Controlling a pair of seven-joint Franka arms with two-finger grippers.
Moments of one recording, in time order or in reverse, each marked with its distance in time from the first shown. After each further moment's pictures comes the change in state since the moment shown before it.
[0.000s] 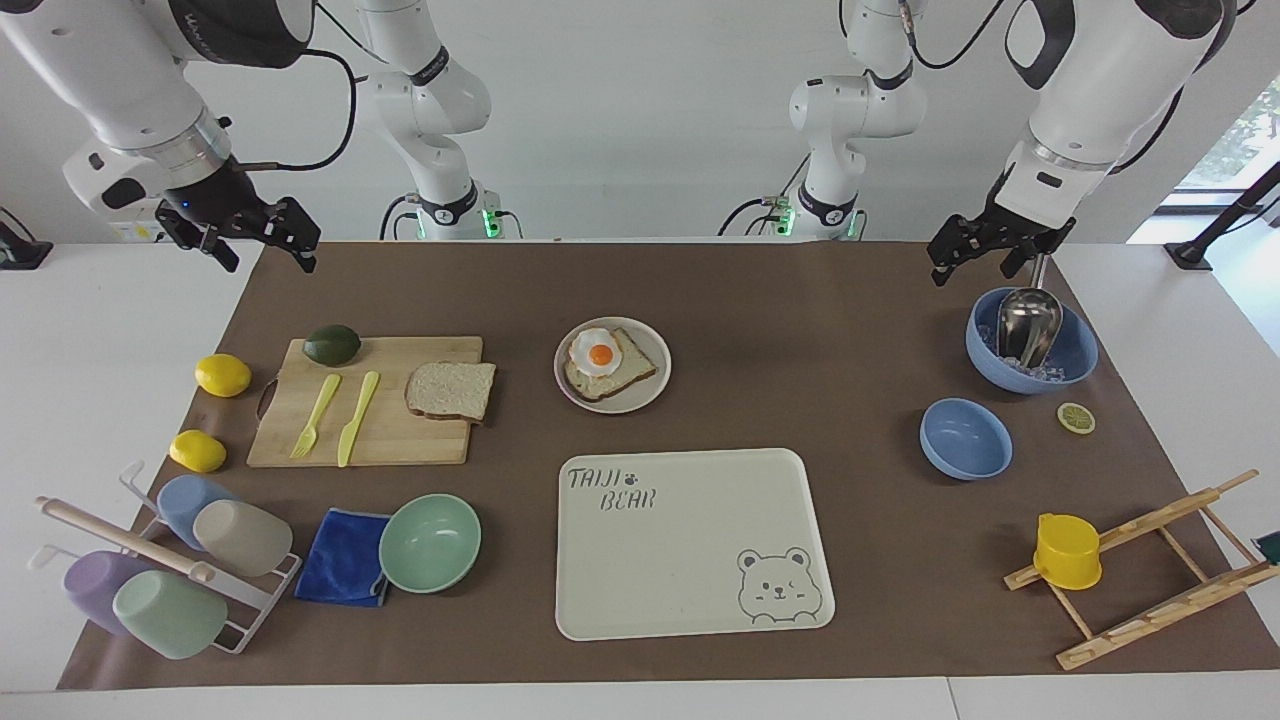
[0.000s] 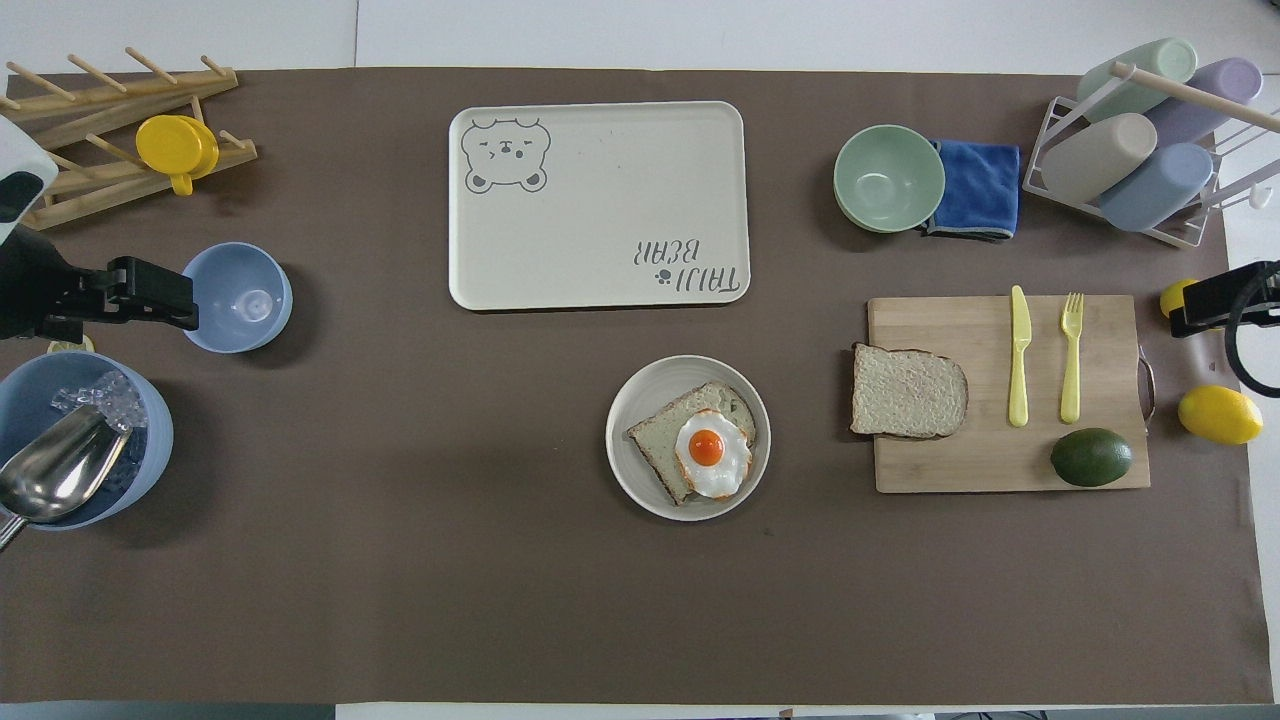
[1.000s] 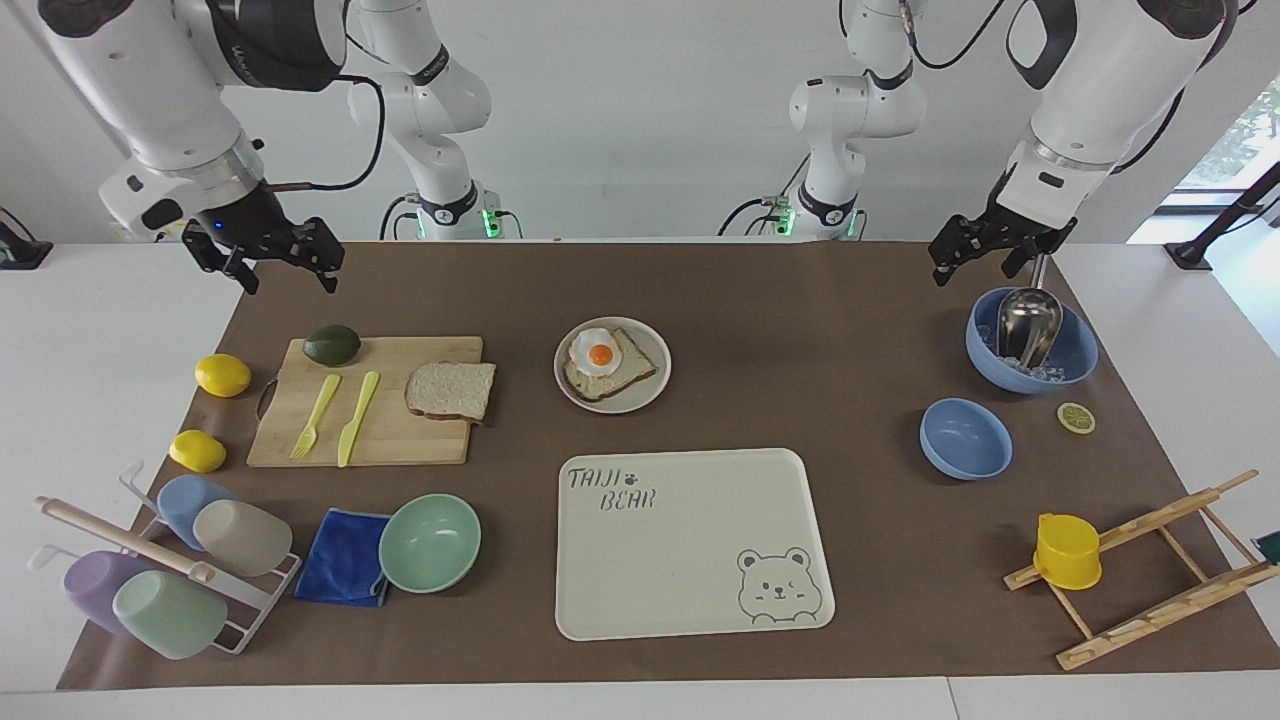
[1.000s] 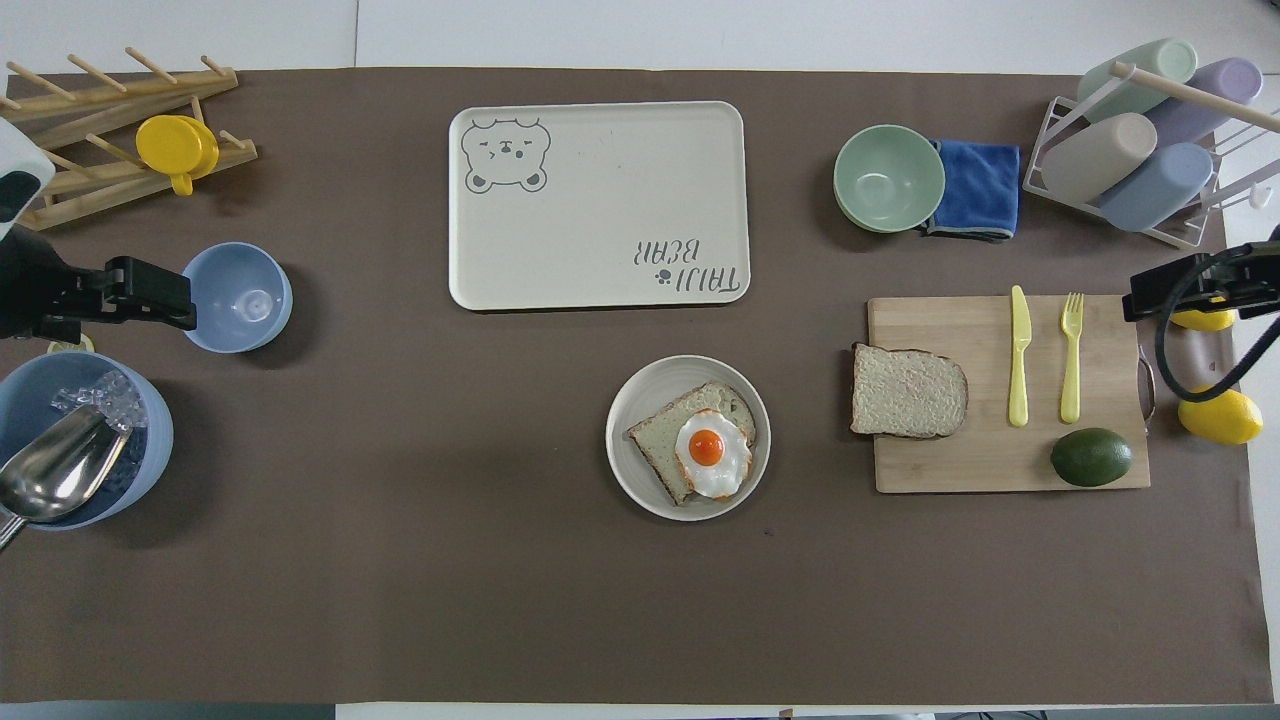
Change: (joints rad) left arm 0.001 0.000 0.003 0.000 0.000 -0.001 0.000; right arm 0.084 0.002 0.006 -0.090 -0.031 0.126 0.015
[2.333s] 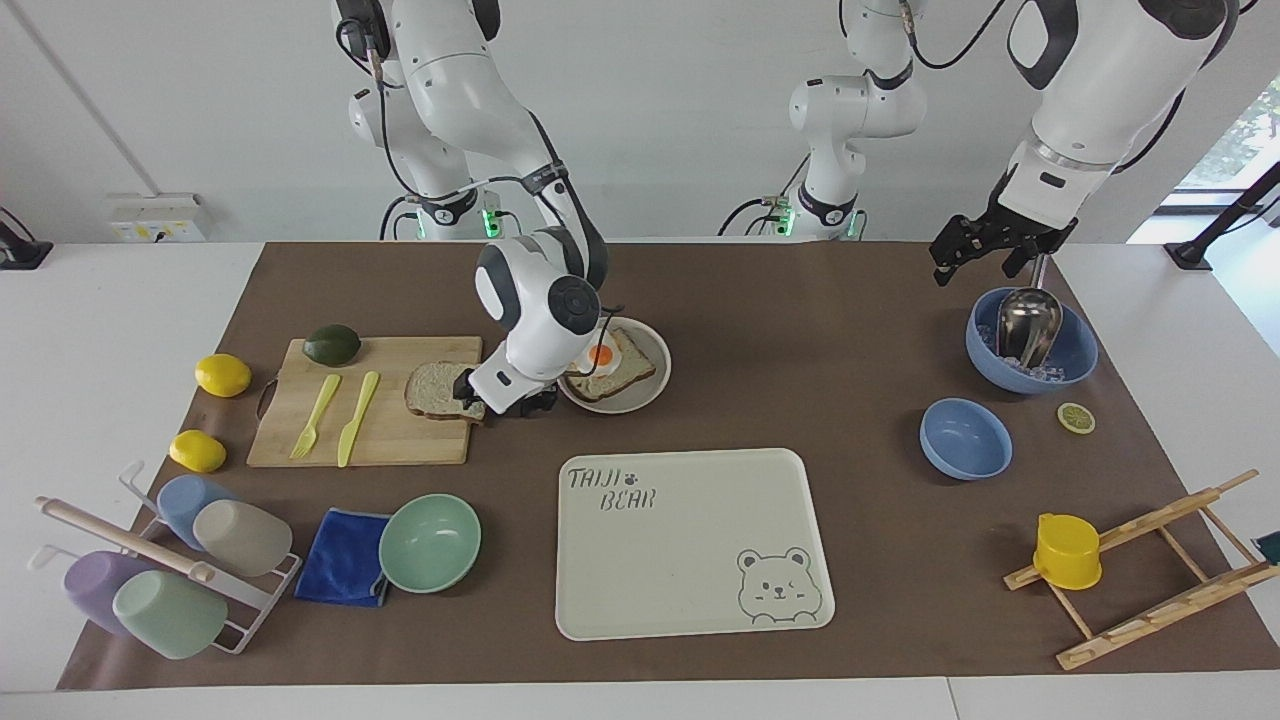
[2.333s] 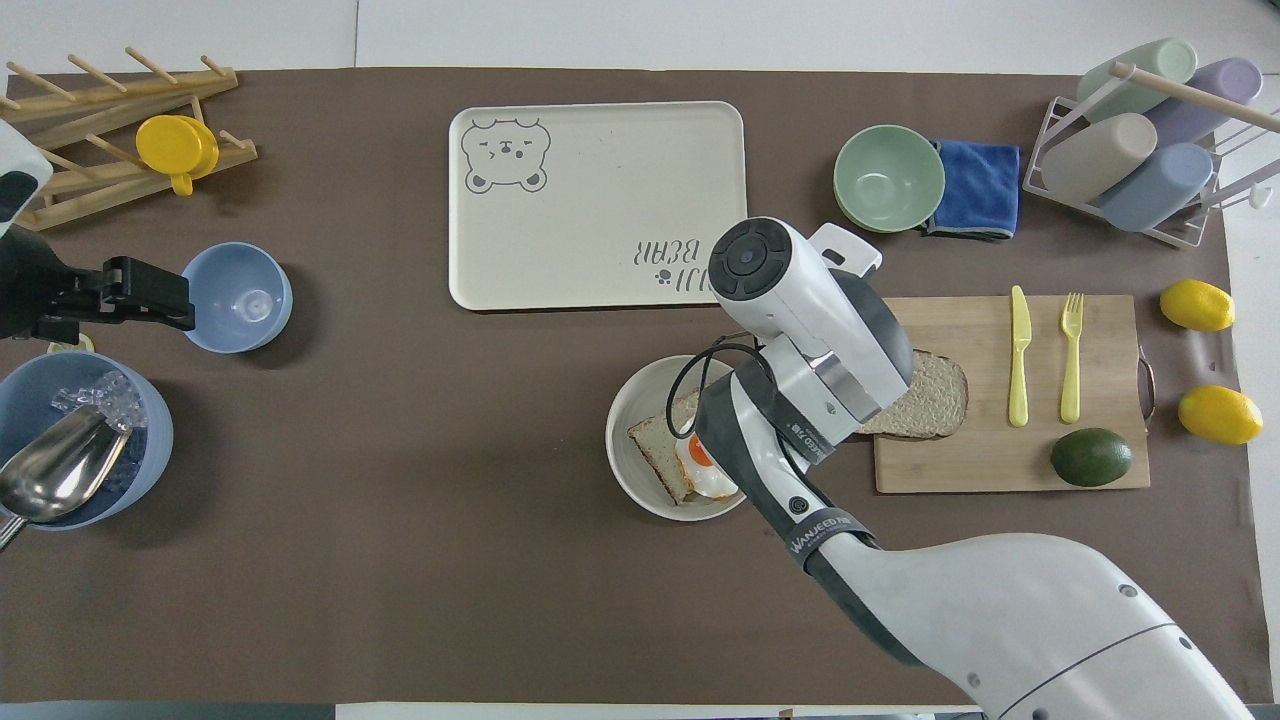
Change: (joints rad) left arm 0.000 0.000 0.001 0.000 0.000 -0.001 0.000; right arm 0.413 0.411 -0.005 -0.189 -0.309 0.318 0.566
